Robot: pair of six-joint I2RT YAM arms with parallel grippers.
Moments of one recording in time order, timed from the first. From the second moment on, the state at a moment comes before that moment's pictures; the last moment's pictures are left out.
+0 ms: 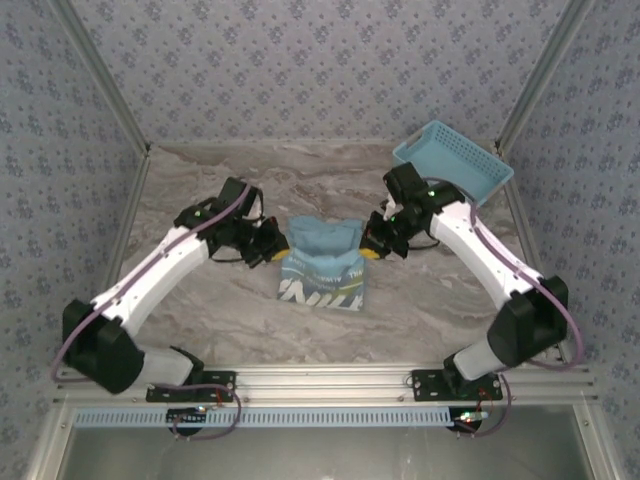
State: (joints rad) left arm -0.50 1.39 1.21 -0.84 0.44 -0.99; right arm 0.43 1.52 1.38 -1.09 -0.50 0.82
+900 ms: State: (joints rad) left arm -0.29 2.33 2.01 -0.82 0.48 -0.88; right arm 0.22 2.28 1.90 -0.83 -0.50 0.74
